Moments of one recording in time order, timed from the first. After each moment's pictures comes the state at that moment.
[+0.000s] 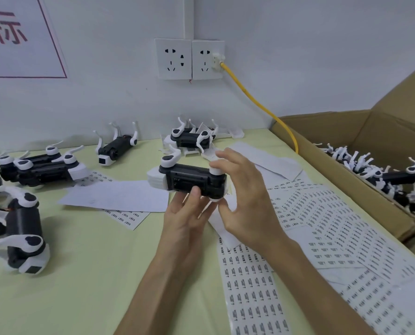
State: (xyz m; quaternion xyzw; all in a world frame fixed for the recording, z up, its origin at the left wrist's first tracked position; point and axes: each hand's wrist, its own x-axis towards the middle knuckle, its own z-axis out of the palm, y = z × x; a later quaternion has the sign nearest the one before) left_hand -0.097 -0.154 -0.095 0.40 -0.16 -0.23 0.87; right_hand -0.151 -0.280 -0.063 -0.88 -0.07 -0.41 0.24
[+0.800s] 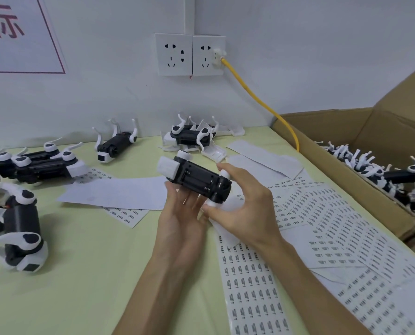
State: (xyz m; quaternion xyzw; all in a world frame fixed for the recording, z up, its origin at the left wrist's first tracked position) left_hand -0.098 -0.151 -0.090 0.34 -0.10 -0.27 0.89; right_hand -0.150 -0.286 -0.086 -0.86 0.03 -0.39 0.33
